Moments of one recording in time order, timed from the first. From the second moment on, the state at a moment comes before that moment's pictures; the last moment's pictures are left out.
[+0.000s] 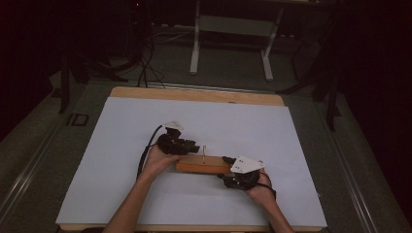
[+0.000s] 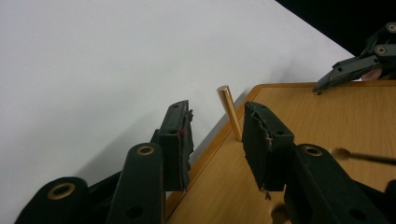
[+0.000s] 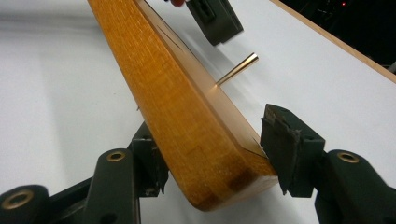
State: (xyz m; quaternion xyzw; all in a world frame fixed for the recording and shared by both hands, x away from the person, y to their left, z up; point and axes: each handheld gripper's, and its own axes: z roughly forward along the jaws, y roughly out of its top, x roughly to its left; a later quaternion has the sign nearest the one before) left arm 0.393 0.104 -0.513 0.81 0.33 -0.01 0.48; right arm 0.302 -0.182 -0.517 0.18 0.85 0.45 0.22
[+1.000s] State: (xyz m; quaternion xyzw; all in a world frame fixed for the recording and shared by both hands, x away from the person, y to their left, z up) left arm 0.336 0.149 -0.510 0.80 0.33 0.14 0.49; right arm 0.304 -0.184 -0.515 0.18 0.85 0.45 0.22
